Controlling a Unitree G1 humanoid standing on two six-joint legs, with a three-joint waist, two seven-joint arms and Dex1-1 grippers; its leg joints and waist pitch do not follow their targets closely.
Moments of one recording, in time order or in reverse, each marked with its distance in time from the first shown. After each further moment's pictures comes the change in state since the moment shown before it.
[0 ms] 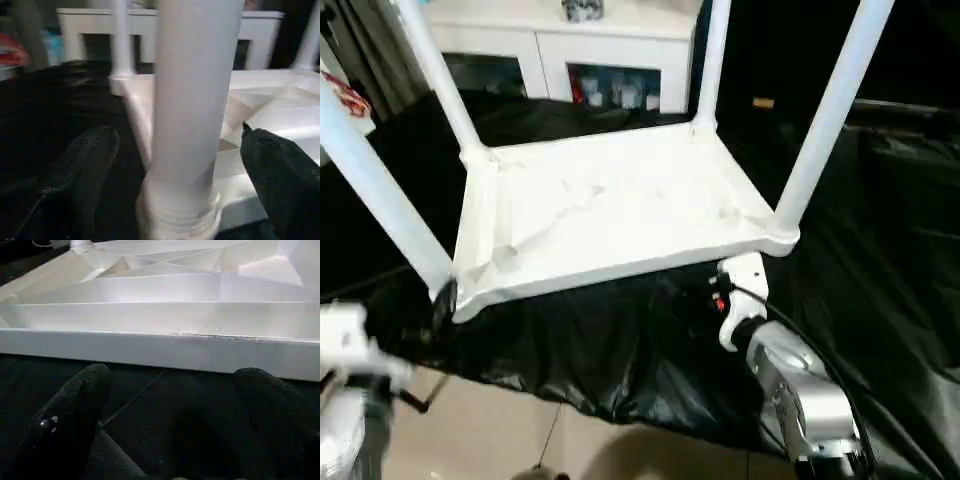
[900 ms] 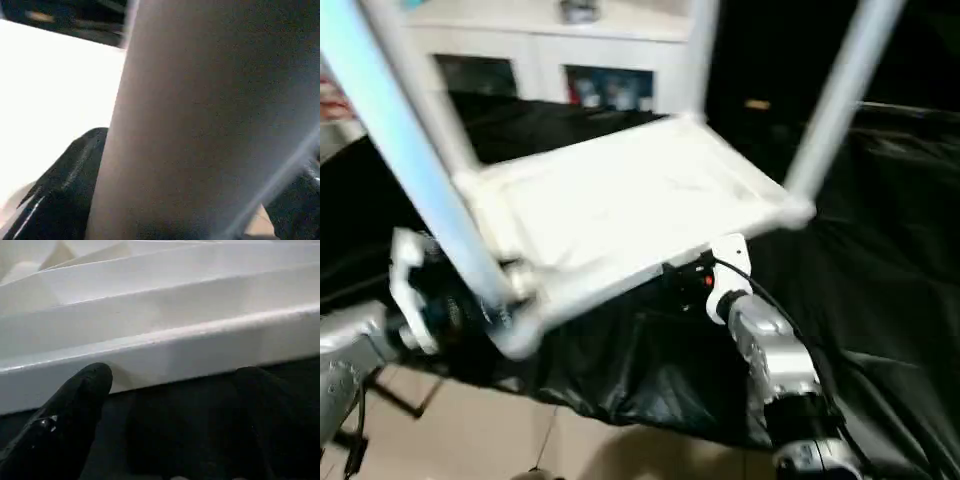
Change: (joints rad) left arm -0.210 0.311 -0.271 -0.122 -0.337 0.556 -0.697; right arm -0.265 0.078 -0.001 0.428 -0.111 -0.110 -0.069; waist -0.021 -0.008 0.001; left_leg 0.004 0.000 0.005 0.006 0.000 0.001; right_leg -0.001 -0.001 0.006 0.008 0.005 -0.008
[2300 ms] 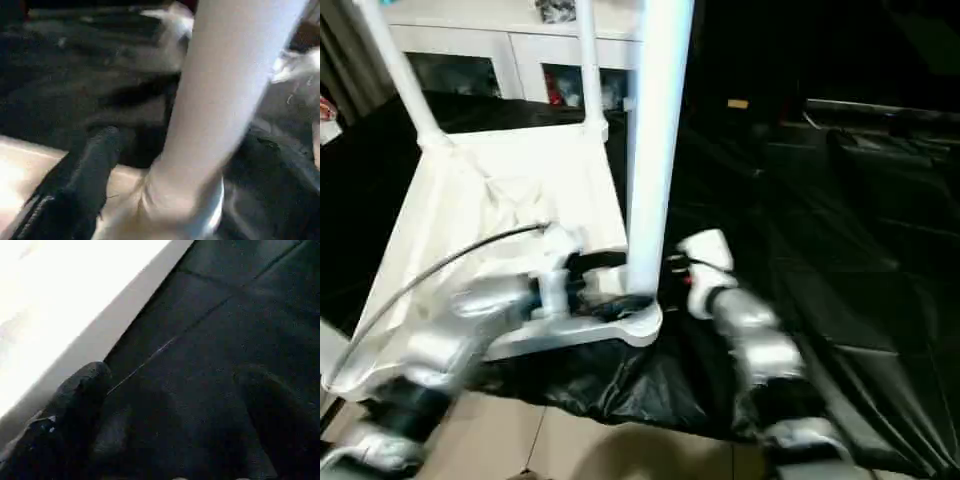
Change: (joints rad) left arm -0.259 -0.238 -0.264 0.299 0.307 -0.184 0.164; right arm -0.012 -0.031 0.019 0.044 -0.063 -0.125 0.157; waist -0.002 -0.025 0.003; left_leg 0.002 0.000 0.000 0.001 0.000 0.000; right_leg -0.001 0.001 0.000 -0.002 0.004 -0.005
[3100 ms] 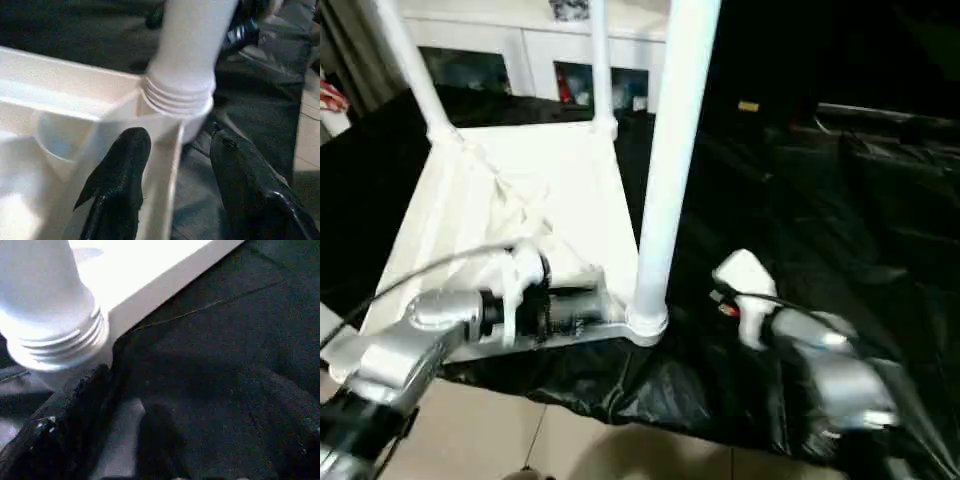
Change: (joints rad) left arm 0.073 0.163 -0.030 -0.108 0.021 0.093 -0.115; right arm 0.206 -0.288 0.042 -0.379 0.049 0.163 0.310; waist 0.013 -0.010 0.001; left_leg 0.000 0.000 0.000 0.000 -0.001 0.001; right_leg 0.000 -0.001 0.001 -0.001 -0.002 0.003
